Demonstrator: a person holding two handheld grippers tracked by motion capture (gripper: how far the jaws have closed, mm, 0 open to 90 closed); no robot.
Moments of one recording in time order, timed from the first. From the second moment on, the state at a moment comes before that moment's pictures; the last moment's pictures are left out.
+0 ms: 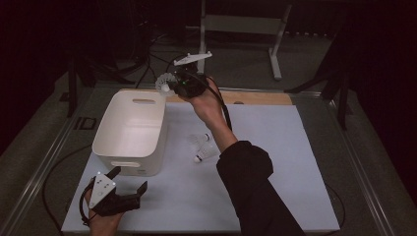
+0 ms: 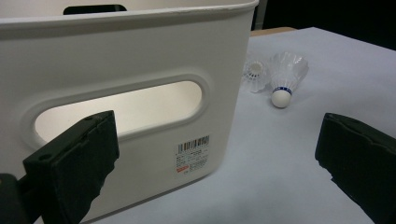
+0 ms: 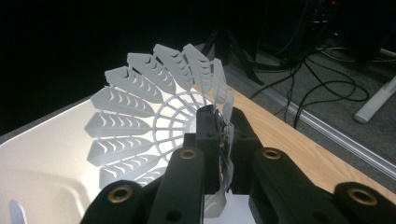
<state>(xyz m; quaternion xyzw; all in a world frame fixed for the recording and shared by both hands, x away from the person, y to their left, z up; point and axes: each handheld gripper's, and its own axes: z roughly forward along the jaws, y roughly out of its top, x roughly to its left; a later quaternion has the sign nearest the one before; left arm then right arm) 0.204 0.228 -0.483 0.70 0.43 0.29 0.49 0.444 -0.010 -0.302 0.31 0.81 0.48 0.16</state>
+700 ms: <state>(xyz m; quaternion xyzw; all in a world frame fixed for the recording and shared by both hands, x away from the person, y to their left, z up) 0.204 0.228 -0.483 0.70 0.43 0.29 0.49 0.435 0.023 -0.306 0.29 0.82 0.48 0.13</state>
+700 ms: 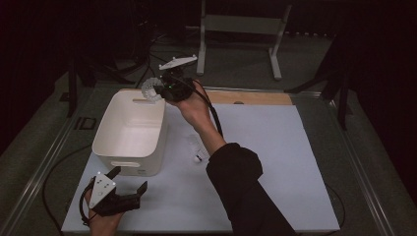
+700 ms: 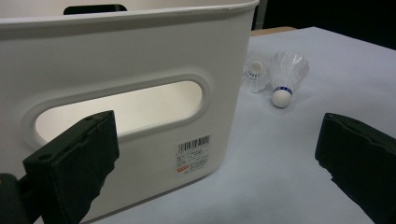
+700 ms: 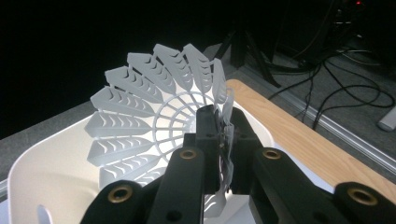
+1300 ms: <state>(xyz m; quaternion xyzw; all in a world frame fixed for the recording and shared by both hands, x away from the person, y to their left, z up) 0.203 0.229 -0.483 0.70 0.43 0.29 0.49 0.437 0.025 -0.312 0.31 0.81 0.48 0.12</state>
